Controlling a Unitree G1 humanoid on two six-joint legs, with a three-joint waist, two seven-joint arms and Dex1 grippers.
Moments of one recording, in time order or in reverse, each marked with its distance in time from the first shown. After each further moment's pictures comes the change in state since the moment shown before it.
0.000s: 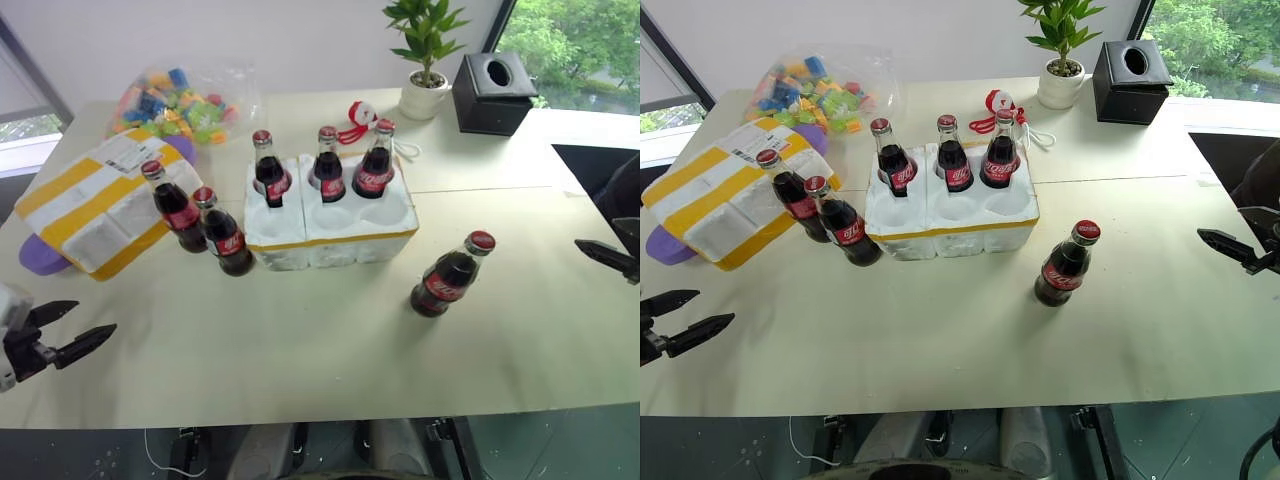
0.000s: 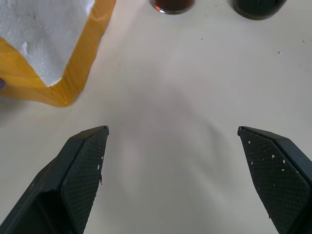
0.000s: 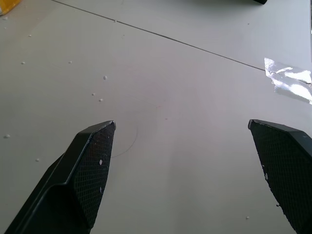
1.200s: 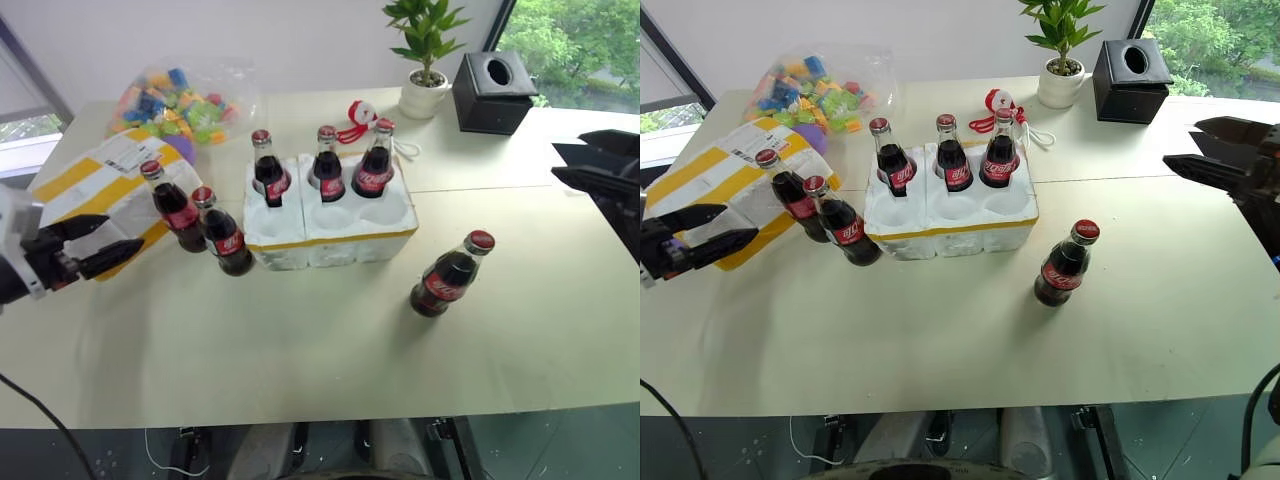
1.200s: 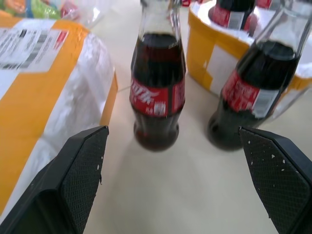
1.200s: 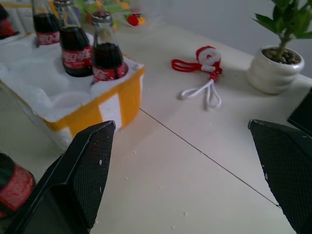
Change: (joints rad) left arm -0.506 0.063 -0.166 0.071 -0.107 0.133 0.030; right arm -0.231 -0.002 0.043 -0.454 0.175 0.405 0.166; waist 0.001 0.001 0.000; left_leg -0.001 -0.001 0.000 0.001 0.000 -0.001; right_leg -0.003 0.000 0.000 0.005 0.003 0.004
